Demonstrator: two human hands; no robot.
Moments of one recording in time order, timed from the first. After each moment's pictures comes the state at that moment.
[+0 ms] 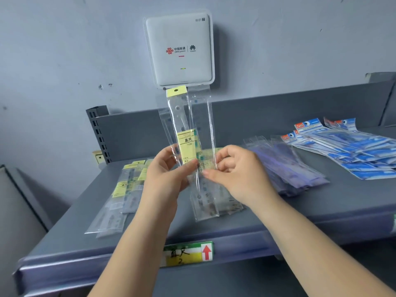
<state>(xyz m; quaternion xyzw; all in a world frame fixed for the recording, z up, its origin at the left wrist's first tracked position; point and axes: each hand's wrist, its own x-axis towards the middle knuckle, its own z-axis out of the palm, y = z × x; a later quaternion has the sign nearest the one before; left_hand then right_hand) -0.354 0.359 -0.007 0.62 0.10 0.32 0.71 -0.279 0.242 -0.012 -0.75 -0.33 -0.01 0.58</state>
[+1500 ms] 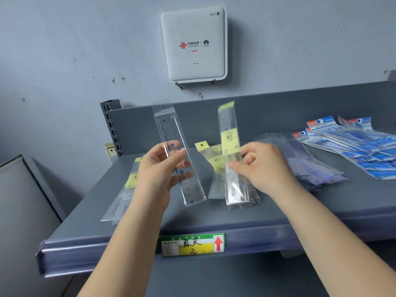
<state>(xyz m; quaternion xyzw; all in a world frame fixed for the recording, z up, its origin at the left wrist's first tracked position) -0.370 0.384 -0.004 0.60 0.14 0.34 0.71 -0.252 0.238 -0.019 -0.82 -0.30 -0.09 0.47</state>
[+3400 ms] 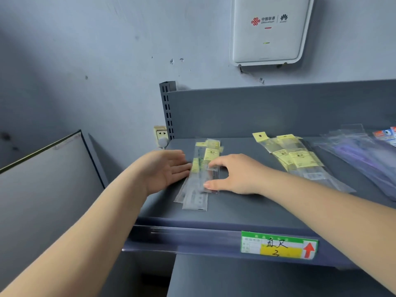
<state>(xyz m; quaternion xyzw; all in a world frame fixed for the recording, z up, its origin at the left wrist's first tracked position) -0.424 0.522 -0.016 0.54 0.27 0.15 0.78 -0.314 0.376 -0.017 -0.83 -0.53 0.07 0.15</state>
